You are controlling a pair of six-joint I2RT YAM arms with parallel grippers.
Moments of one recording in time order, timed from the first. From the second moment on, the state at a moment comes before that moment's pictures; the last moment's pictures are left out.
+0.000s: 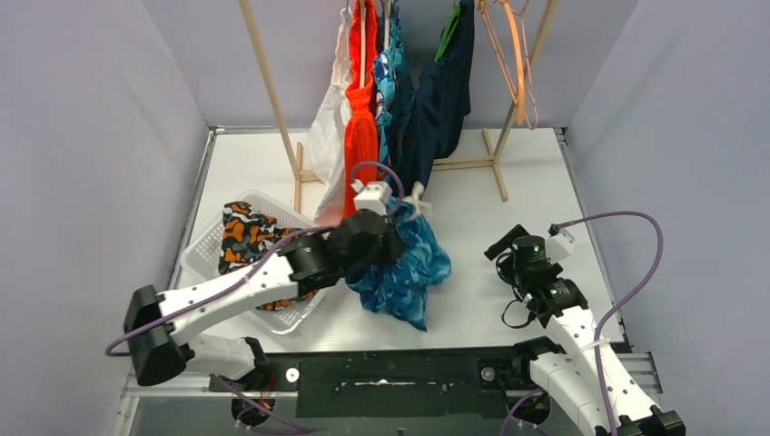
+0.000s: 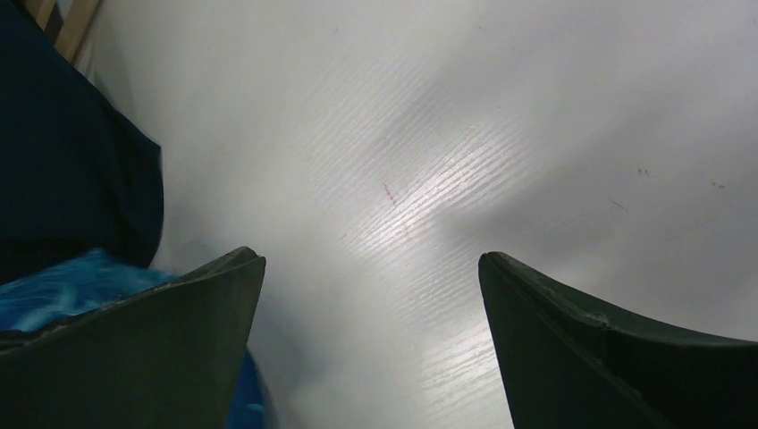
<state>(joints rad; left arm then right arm) -1.10 1.36 1.12 -0.40 -0.32 -0.79 0.25 0.72 0.51 -0.56 0.35 0.93</state>
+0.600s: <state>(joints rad) -1.02 0.97 1.20 -0.87 -0.59 -0.91 0.24 0.75 0.48 -0.51 0.32 0.95</state>
